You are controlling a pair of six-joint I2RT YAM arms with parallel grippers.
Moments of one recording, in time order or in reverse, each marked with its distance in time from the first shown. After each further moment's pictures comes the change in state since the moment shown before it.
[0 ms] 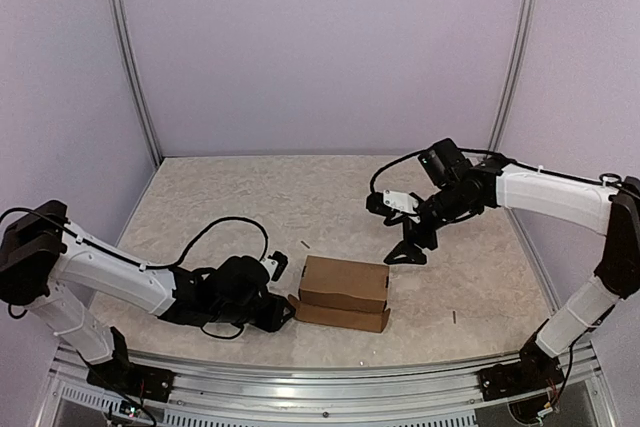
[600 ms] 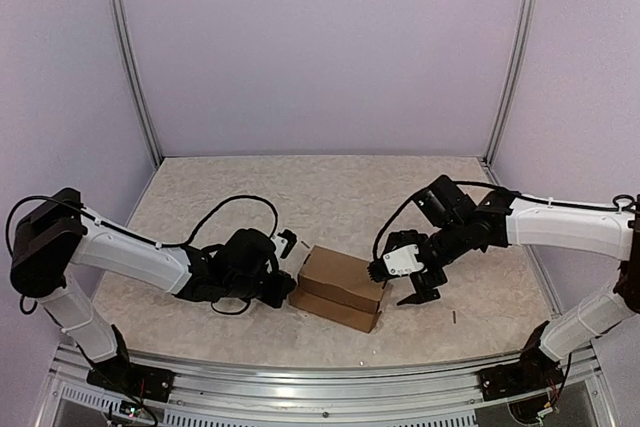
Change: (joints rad) left arm 0.127 0.103 0.126 -0.003 0.025 0.214; right arm 0.163 -0.195 -0.269 0.063 0.139 -0.349
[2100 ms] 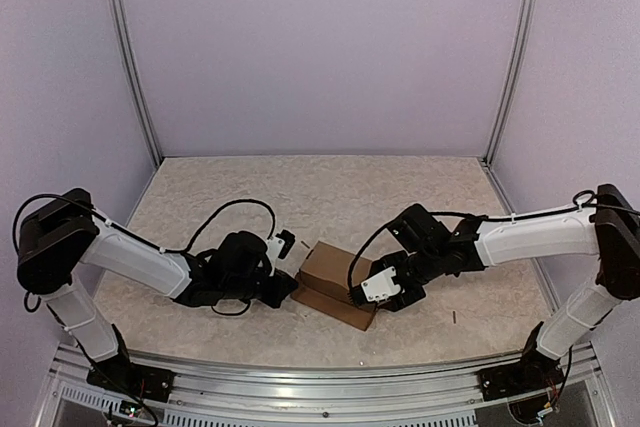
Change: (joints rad) left arm 0.047 0.039 -0.071 0.214 0.093 0.041; right arm 0.126 0.150 -0.095 0.285 0.156 -0.029
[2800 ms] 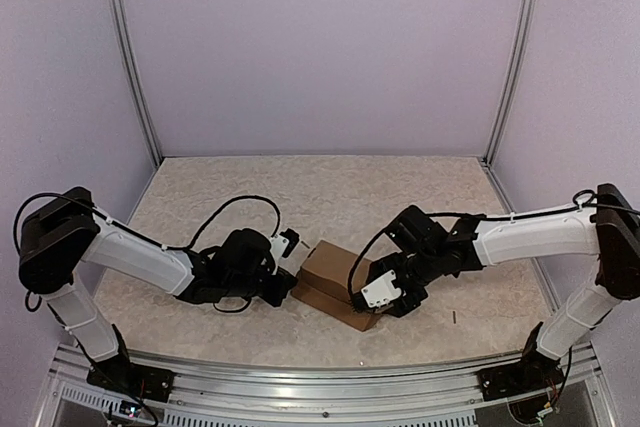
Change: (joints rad) left arm -0.003 0.009 0.035 -0.045 -0.038 0.084; right arm 0.021 0.000 0.018 -0.065 0.033 -0.044
